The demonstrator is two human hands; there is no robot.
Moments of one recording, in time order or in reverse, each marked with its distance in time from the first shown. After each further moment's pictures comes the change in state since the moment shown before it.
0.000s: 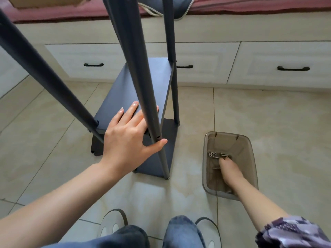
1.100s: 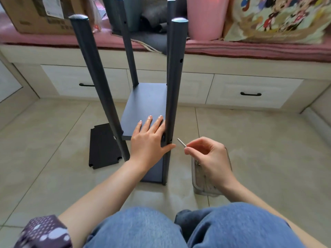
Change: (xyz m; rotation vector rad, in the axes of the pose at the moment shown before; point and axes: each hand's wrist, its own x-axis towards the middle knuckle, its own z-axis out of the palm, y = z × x) left_hand -0.001 -0.004 -0.006 -0.041 -0.120 0.004; right_hand -0.208 -0.175 -0.138 0.868 0.408 -0.461
